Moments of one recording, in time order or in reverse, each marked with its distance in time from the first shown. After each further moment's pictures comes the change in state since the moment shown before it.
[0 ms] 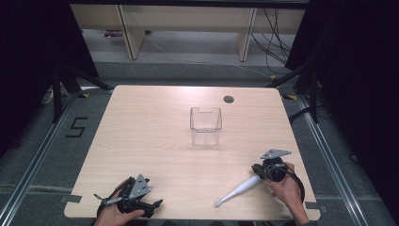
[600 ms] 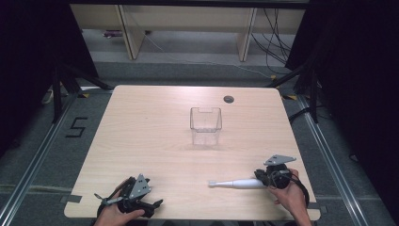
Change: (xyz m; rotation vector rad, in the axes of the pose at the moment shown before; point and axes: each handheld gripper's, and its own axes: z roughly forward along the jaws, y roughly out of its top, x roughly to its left) left arm 0.000 0.001 0.001 0.003 0.001 0.003; right arm 0.004 -0.015 -0.013 -0.007 0.015 -0.024
